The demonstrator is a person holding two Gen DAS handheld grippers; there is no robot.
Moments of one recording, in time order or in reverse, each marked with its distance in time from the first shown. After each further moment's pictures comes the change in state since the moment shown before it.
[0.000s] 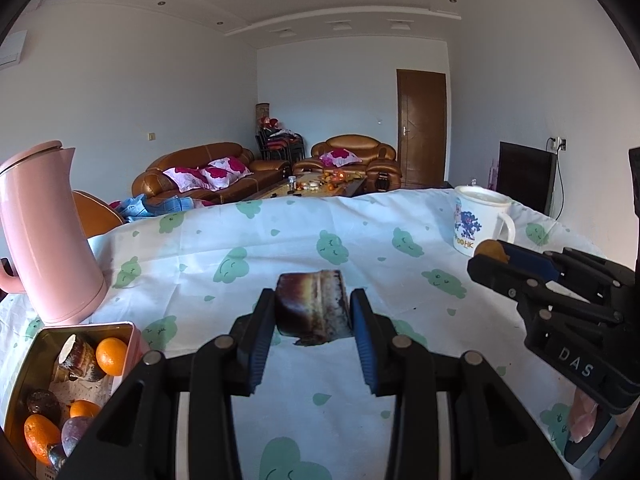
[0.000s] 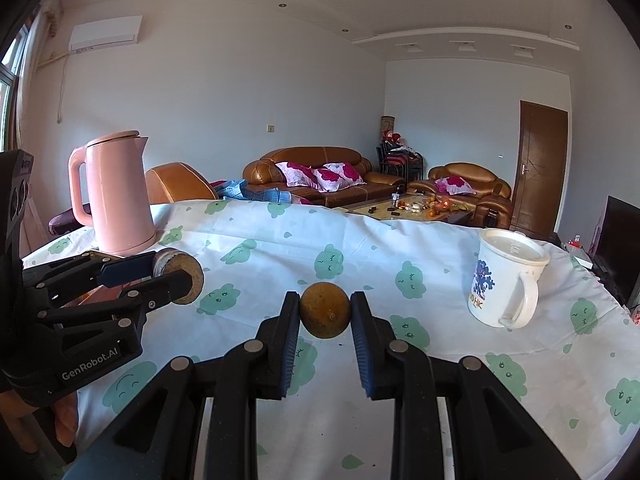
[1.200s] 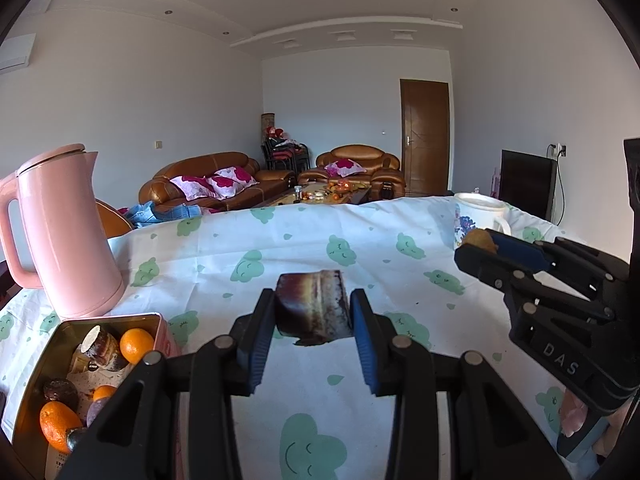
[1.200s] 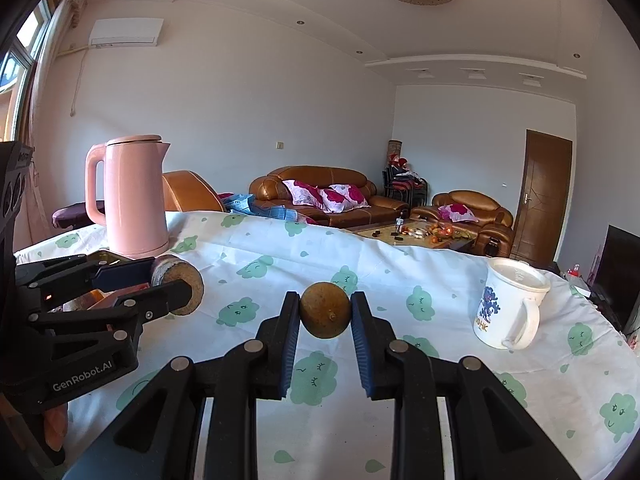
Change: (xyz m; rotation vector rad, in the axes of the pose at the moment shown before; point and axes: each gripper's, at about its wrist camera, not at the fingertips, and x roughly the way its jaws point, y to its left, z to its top) left arm -0.028 0.009 -0.009 -0.004 -0.039 0.019; right arm -0.015 0.028 0.000 -0.068 -0.077 0.005
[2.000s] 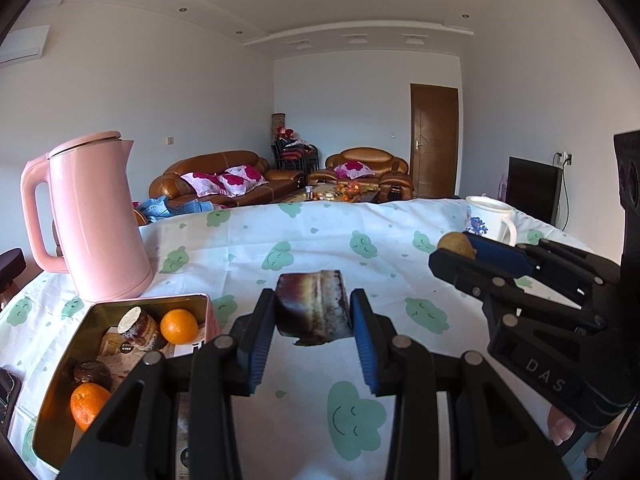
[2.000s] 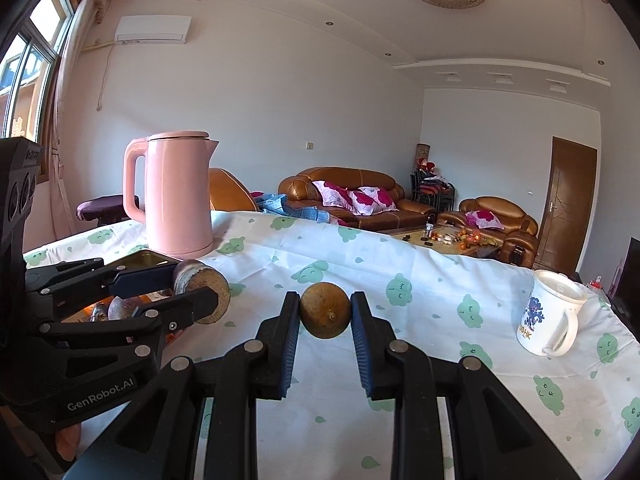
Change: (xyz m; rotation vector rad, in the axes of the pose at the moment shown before) left arm -0.032 0.035 -0.011 -0.034 -0.006 0.021; right arm -0.003 0.054 0.009 -0.035 -0.005 0.095
